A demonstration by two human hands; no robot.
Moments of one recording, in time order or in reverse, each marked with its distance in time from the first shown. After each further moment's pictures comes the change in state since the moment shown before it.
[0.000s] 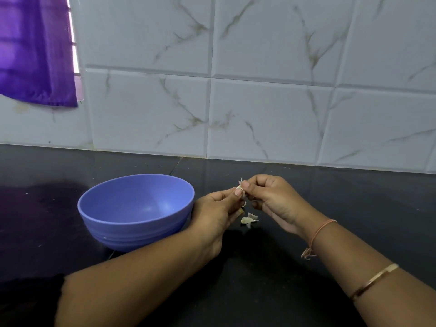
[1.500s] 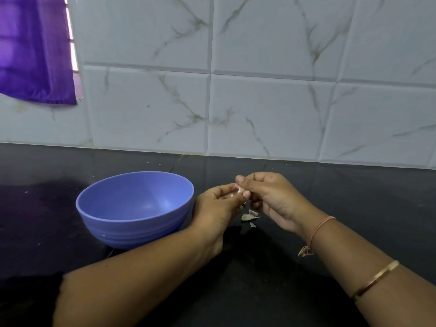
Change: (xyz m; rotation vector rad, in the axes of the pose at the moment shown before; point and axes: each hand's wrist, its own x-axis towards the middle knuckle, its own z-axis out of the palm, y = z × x) left_hand -0.004 0.000 0.004 0.033 0.008 0.042; right_hand -0.005 -0.006 0.007 0.073 -0.002 0.065
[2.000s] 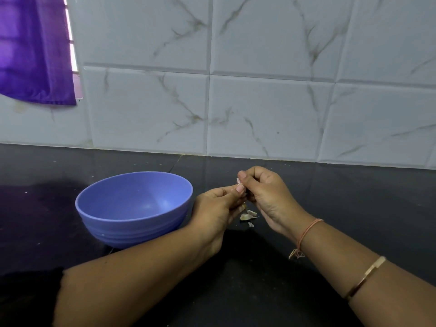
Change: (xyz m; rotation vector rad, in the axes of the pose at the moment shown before) left_hand 0.002 0.000 -0.001 -0.044 -0.041 -0.031; right_hand 0.005 0.006 0.011 0.005 0.157 -0.147
